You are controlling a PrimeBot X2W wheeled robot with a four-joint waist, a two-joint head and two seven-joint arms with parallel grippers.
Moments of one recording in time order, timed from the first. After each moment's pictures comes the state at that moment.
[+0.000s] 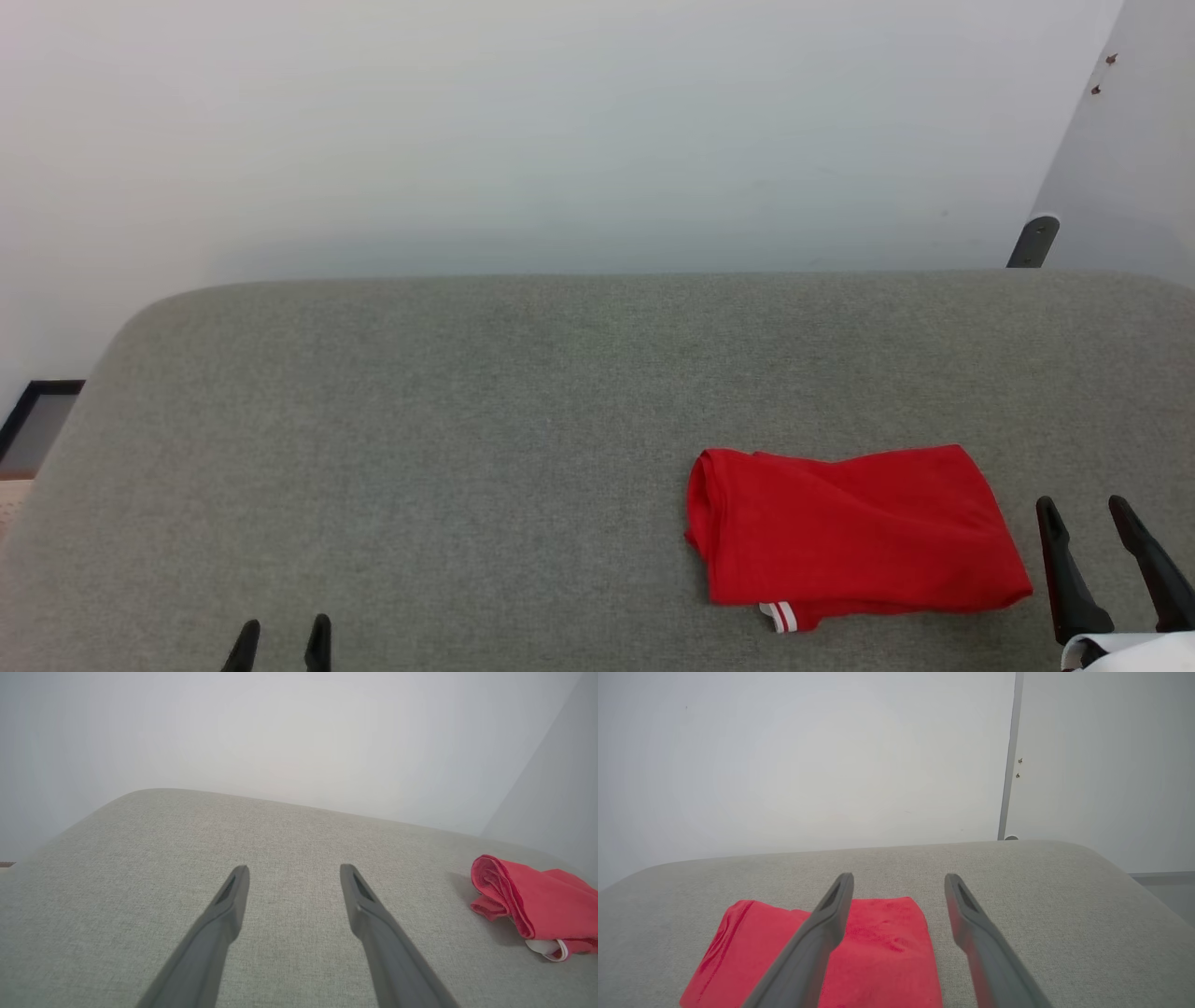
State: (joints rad) left arm 0.27 0.21 0.03 0.06 -0.40 -0.13 -0.26; right arm 0.08 -0.25 -0.04 0.07 0.38 0.13 -0.13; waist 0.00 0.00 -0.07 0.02
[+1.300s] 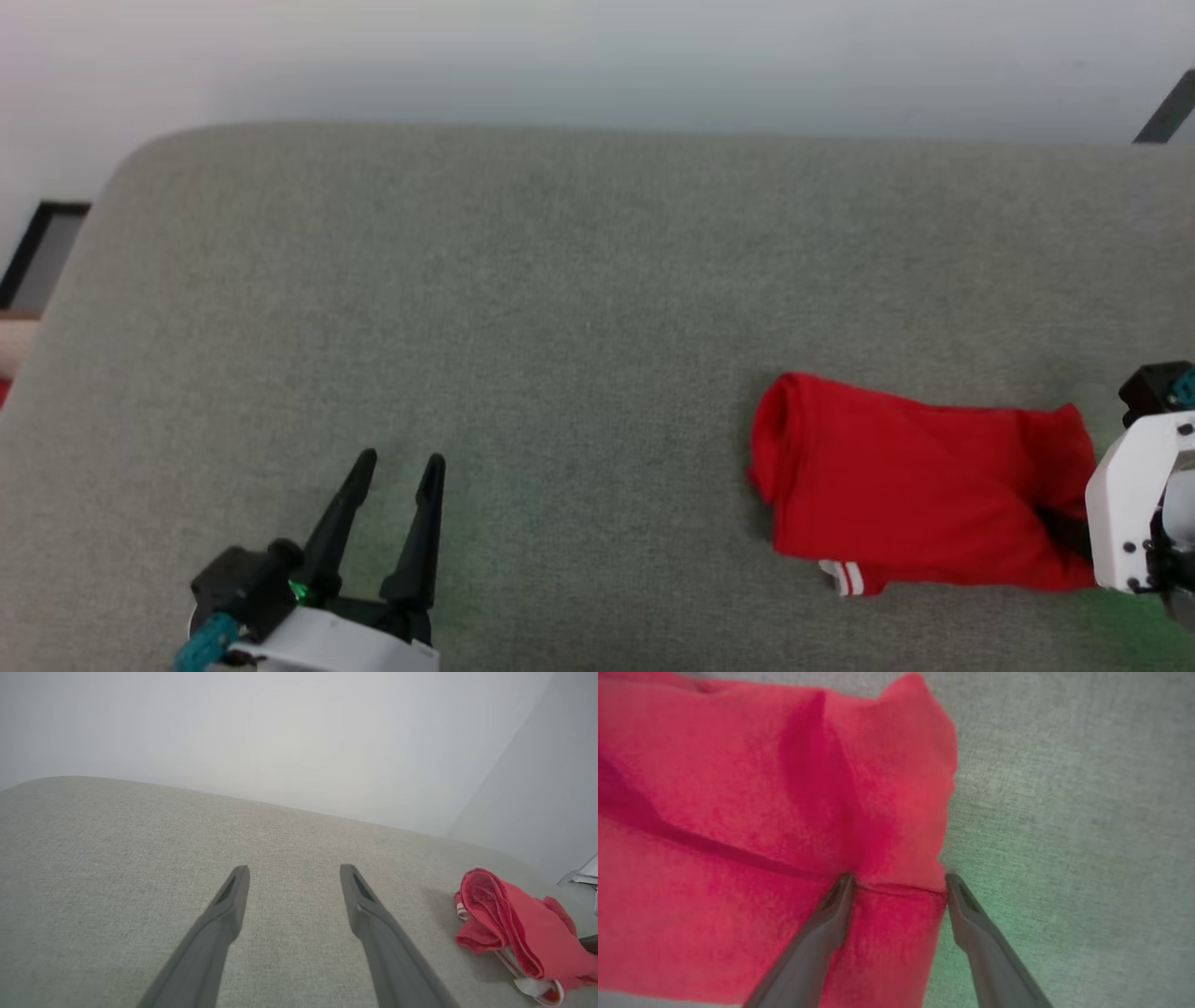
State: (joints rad) left arm -0.03 0.22 -0.17 0.10 -0.46 -0.13 -0.26; right arm -0.36 -0.49 0.15 0.33 0.55 0.13 0.89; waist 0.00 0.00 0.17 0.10
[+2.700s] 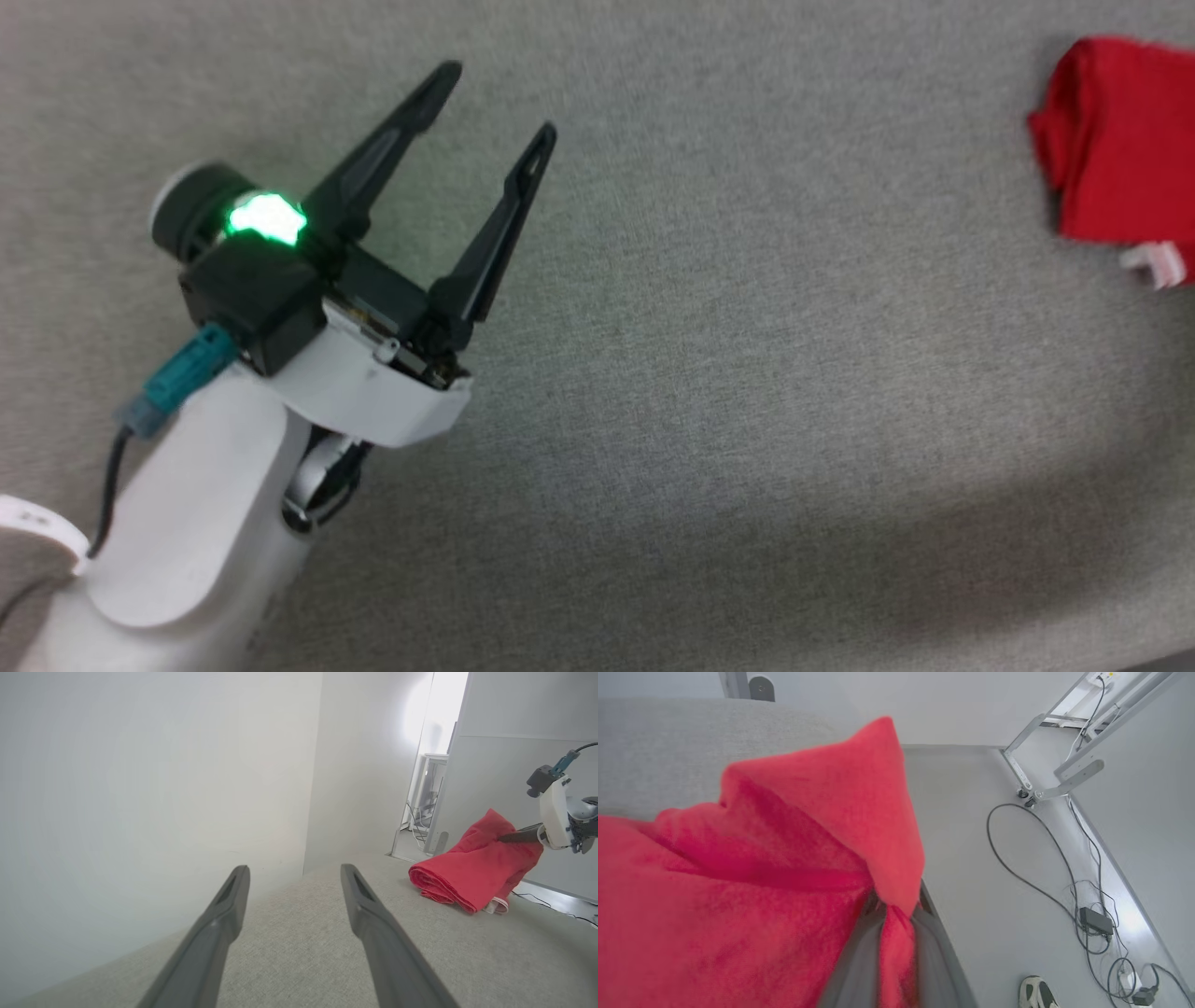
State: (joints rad) left arm -0.67 0.45 -0.47 0.00 -0.45 -0.13 -0.26; right arm -0.77 -0.57 -0.21 0.60 0.23 0.13 0.32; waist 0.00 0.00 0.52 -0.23
